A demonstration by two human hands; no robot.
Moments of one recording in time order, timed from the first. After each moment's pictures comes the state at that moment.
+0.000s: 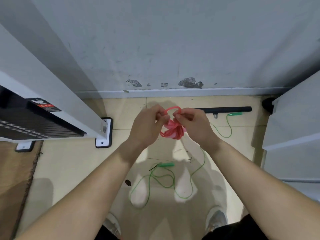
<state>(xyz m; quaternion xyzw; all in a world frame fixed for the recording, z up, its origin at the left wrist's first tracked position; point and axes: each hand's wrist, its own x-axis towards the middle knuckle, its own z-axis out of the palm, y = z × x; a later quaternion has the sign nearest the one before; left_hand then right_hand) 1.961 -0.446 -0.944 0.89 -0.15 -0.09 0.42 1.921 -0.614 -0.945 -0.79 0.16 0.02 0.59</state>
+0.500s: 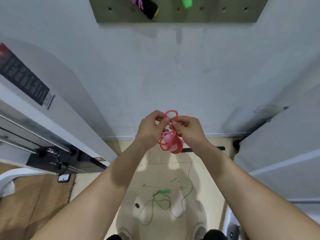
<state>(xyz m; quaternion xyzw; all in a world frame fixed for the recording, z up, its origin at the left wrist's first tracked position) 1.993 -0.461 -0.520 0.80 -0.07 -0.12 0.58 1.952 -0.609 -0.521 -0.75 0.16 0.00 0.65</state>
